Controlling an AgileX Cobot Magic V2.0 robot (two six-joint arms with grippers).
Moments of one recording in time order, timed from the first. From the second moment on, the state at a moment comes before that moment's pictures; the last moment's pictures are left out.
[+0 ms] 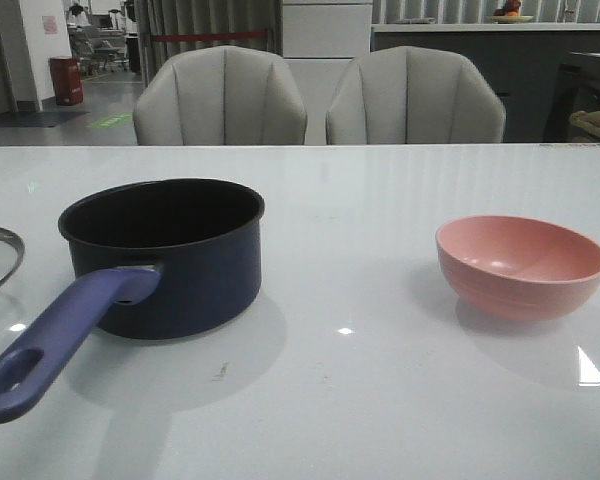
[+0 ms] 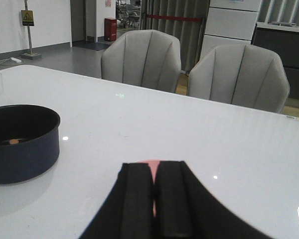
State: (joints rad) left arm 0.05 1.85 -1.41 -0.04 1.09 -0.12; right arm 0.28 0.10 -0.18 0.26 0.16 -0.28
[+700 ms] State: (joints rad) left arm -0.02 1.75 -1.66 -0.07 1.25 -0.04; right arm 0.28 0.10 -0.18 0.26 0.16 -0.28
